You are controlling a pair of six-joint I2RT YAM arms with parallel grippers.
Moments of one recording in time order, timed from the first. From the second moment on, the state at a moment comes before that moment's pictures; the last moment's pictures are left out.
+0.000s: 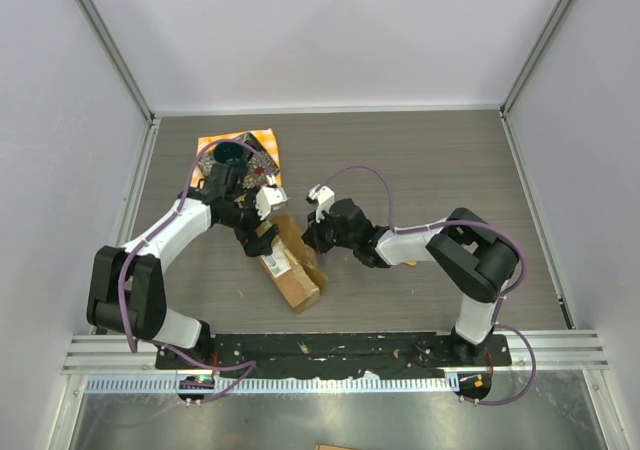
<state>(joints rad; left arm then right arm) -0.25 1.46 0.94 -0.65 0.58 0.77 0.84 1.80 0.82 0.50 -0.13 0.24</state>
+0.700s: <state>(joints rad) -0.27 1.44 1.00 -0.80 0.58 0.81 0.78 1.69 0.80 0.36 -0.20 0.22</state>
